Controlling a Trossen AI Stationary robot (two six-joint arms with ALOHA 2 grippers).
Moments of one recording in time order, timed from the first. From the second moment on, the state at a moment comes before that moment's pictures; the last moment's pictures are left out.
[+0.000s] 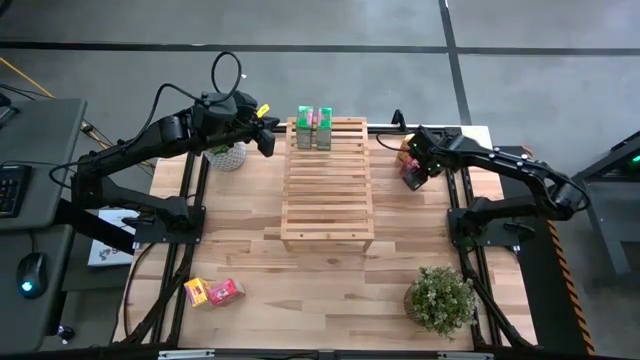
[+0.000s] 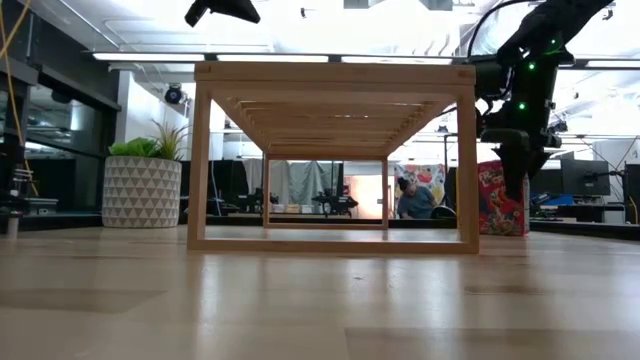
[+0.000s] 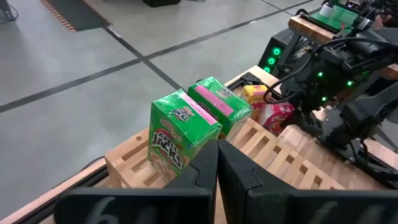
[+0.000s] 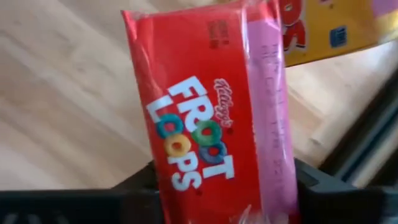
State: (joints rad) left arm 0.34 1.17 1.35 -0.62 -0.28 -0.34; right arm -0.72 1.19 0.74 -0.86 0.12 0.16
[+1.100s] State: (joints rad) left arm 0.34 1.15 1.35 -0.63 -0.27 -0.29; right arm -0.17 1.38 1.75 -1.10 0.06 0.16
